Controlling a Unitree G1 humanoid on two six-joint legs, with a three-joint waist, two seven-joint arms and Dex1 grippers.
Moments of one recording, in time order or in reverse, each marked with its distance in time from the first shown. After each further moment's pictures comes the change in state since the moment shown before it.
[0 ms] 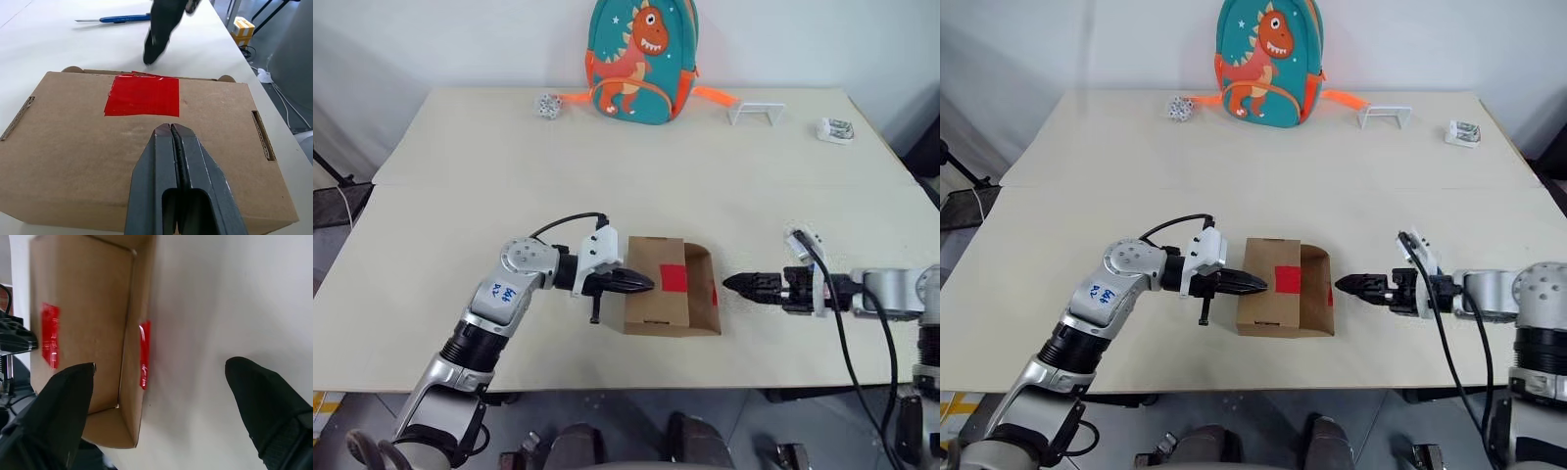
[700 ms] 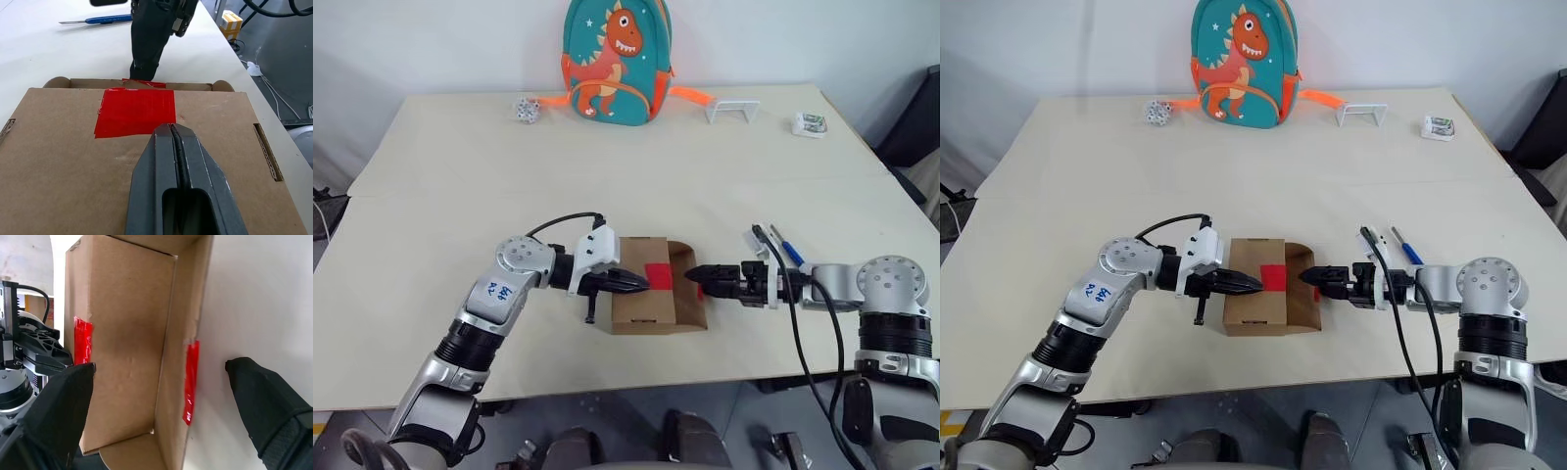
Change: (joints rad) left arm 0.000 0.023 0.001 -0.007 -0.001 0.014 -0.008; right arm -0.088 0.197 0.029 0.044 -0.091 -0.014 0.035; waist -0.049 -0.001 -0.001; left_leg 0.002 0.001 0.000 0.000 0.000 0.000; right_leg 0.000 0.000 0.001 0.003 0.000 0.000
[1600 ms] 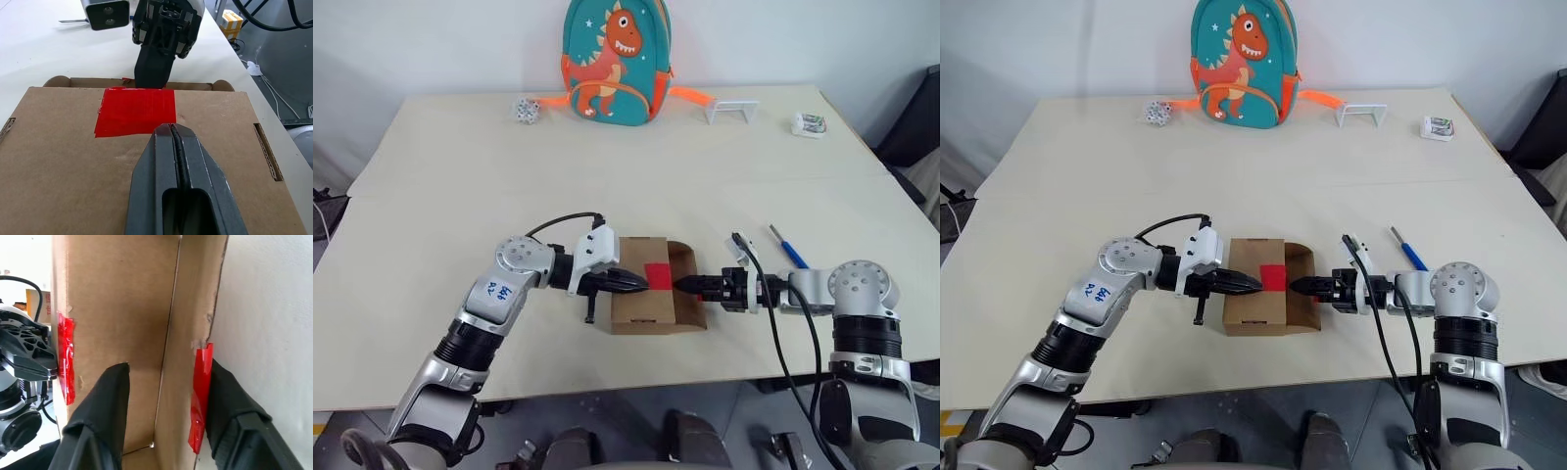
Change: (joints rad) left arm 0.000 0.002 0.001 0.000 0.000 0.006 0.002; right arm 0.000 0.090 0.029 -0.020 -0.181 -0.006 0.084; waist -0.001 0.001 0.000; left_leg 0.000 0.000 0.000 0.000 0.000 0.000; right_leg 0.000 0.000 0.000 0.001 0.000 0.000
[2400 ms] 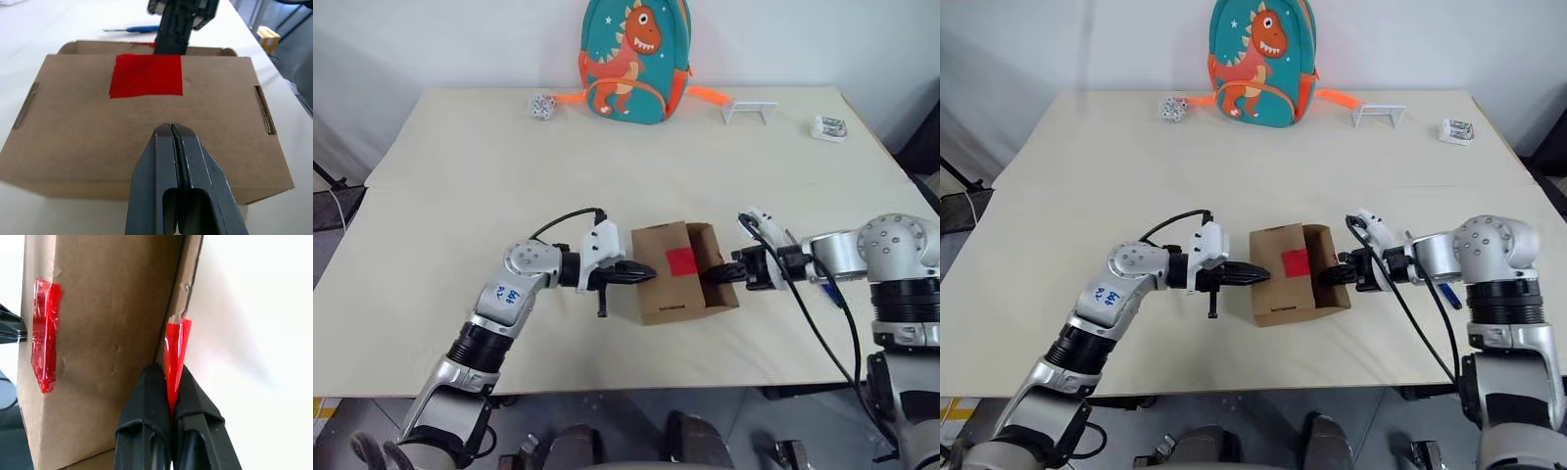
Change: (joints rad) left arm 0.010 -0.091 0.008 0.054 0.015 -0.080 0.151; right arm -0.199 -0.293 0.233 -0.042 0.128 0.020 -0.108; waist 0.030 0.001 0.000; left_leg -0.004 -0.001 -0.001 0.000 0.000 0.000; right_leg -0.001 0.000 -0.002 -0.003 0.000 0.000
